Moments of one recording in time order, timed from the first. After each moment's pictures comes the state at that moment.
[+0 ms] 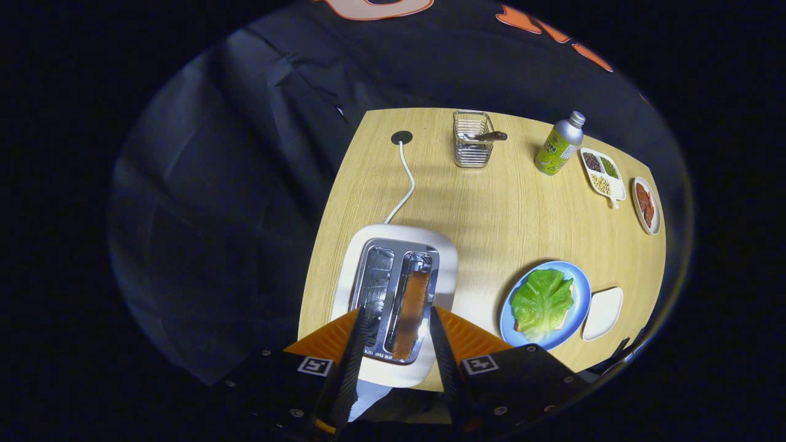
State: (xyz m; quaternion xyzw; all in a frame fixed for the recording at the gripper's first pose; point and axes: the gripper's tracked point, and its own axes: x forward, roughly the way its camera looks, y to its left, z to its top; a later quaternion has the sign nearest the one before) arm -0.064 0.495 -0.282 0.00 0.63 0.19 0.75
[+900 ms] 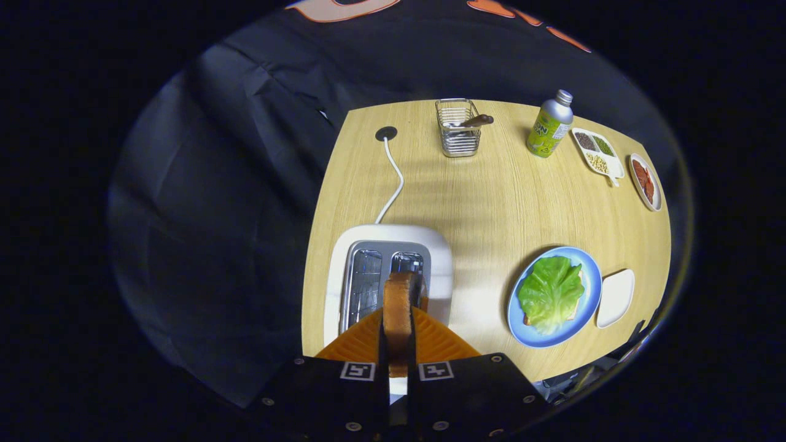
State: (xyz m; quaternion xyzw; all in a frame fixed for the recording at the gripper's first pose) arm -0.062 0.495 -0.283 0.06 0.64 0.18 0.74
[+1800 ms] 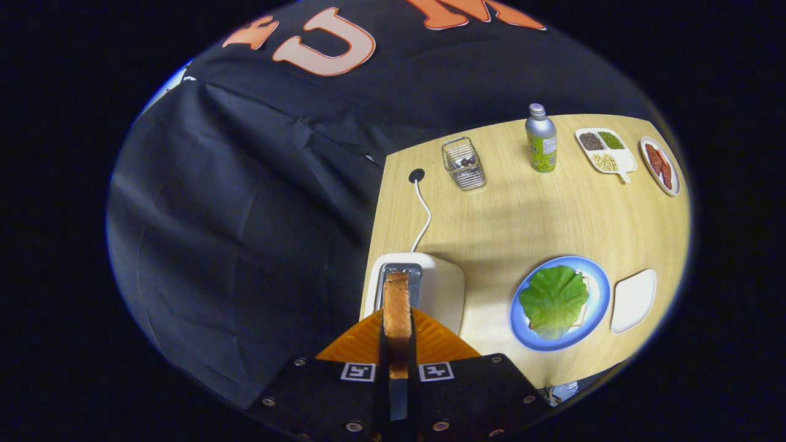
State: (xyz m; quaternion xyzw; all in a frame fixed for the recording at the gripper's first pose) arm -0.037 0.408 -0.211 0.21 0.59 0.27 0.74
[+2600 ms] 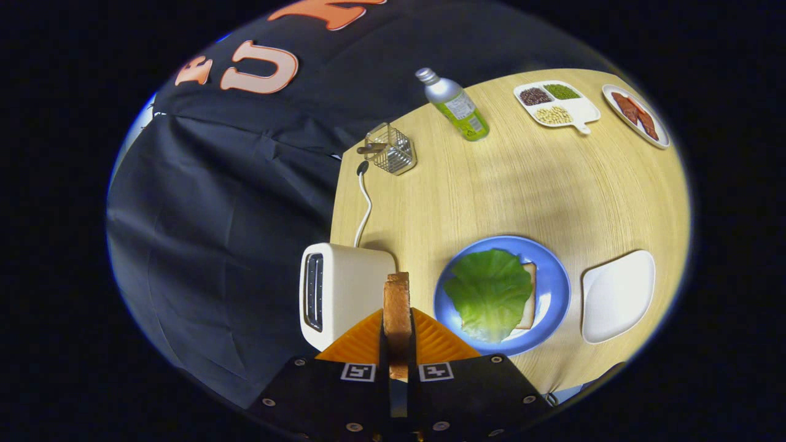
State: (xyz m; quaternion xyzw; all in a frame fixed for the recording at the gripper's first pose) arm -0.040 0.295 -0.319 0.27 0.62 0.26 0.69
